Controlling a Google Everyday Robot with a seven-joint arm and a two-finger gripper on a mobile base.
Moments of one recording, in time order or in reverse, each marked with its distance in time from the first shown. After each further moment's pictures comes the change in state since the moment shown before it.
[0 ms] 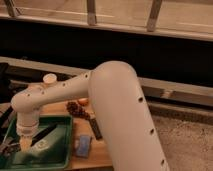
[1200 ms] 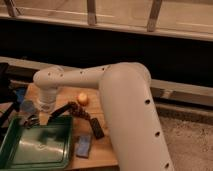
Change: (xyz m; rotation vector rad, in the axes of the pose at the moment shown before) arm 0.039 -0.088 -0.062 0.083 -0.011 0.014
